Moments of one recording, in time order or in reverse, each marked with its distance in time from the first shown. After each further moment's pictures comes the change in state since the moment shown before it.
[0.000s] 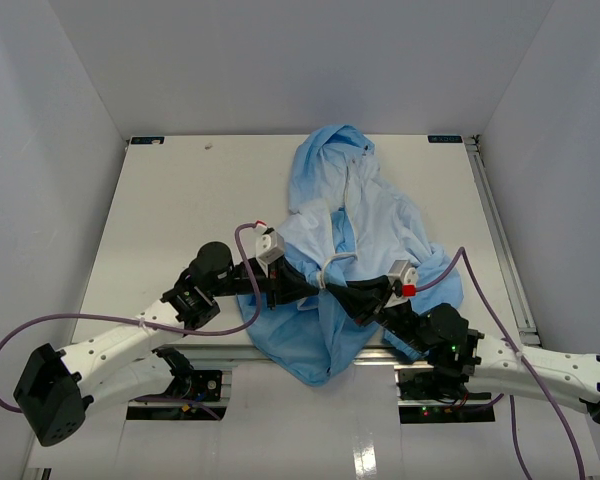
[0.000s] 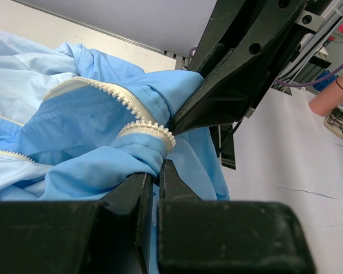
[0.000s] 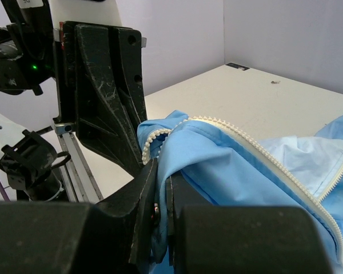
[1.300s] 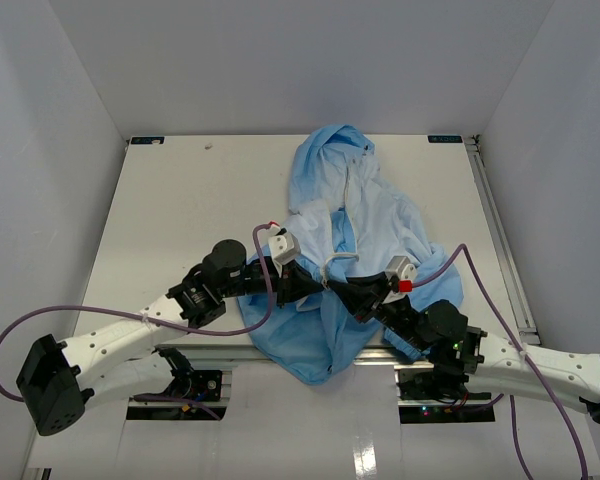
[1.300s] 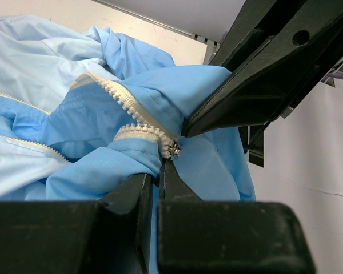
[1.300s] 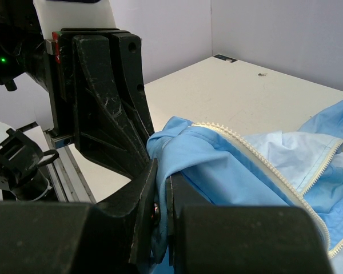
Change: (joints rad) left arm -0.082 0.043 0.081 -0.162 -0.178 0.117; right arm 0.000 0.001 0.053 -0.099 0.045 -0.017
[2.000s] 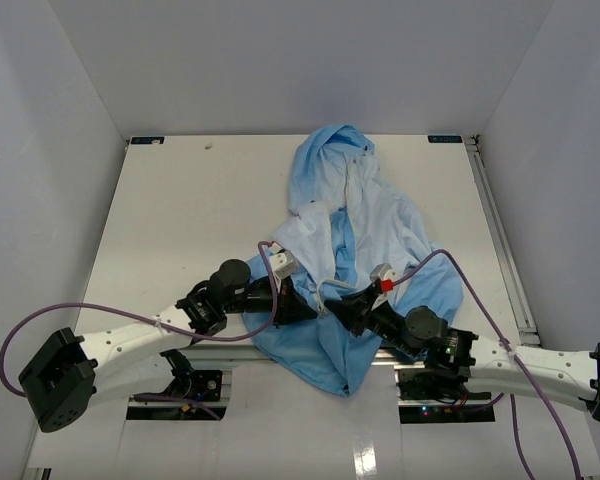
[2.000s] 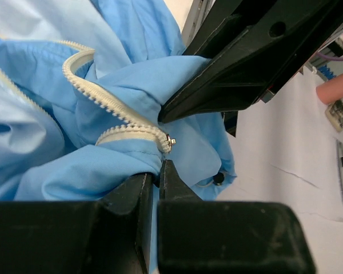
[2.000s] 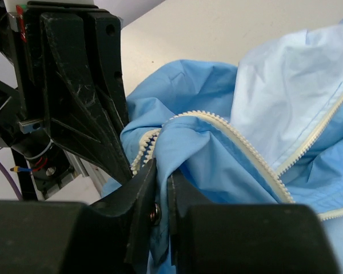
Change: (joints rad) left arm -0.006 0.024 -0.213 0.125 0.046 -0.216; right arm 0.002 0.026 -0.107 -0.107 0.017 0.225
